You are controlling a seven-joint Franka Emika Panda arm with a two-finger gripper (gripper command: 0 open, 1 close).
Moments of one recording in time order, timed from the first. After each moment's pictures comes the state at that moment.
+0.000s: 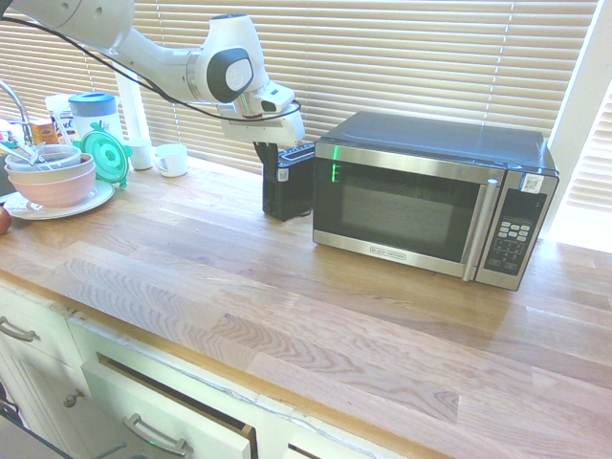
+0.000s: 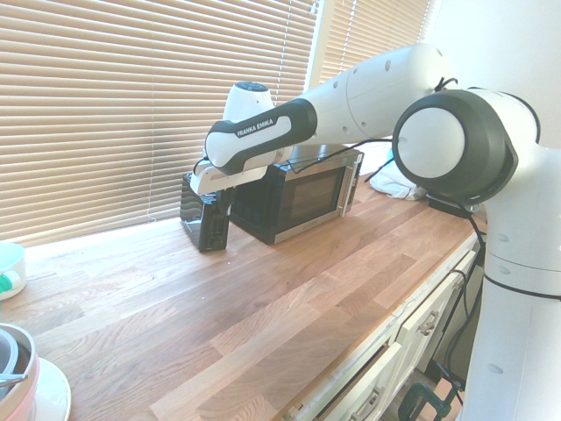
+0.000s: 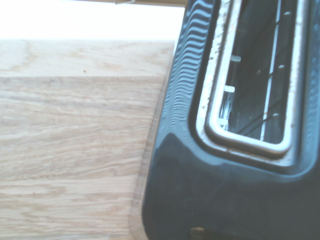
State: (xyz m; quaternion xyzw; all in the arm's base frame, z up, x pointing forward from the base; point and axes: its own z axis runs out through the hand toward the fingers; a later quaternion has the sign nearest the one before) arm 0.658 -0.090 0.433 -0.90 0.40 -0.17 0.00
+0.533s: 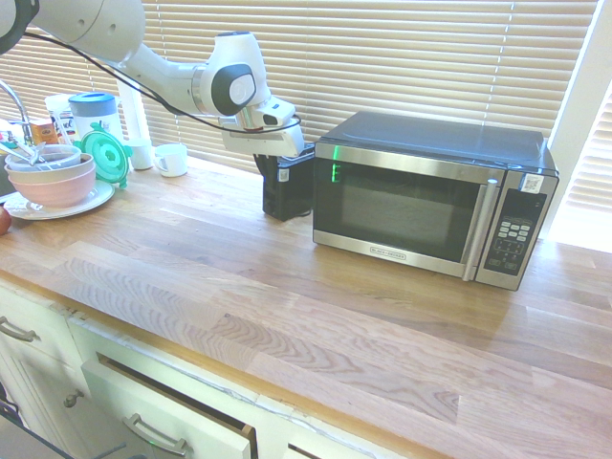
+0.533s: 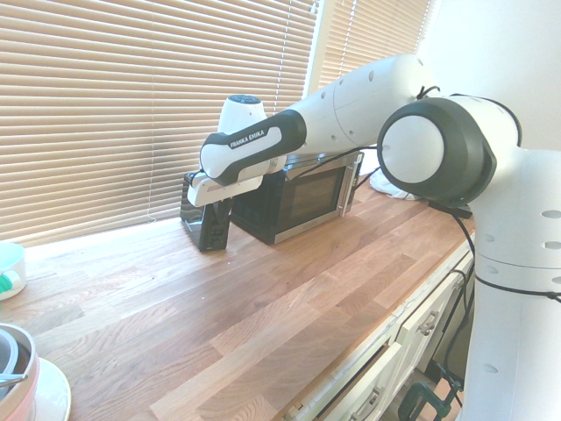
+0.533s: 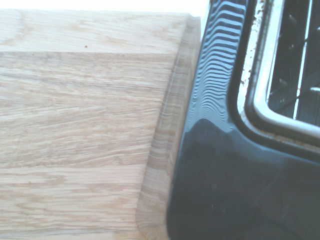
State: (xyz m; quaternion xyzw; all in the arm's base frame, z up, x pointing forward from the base) arm 0.666 -0.086 0.408 -0.91 0.39 -0.15 0.00
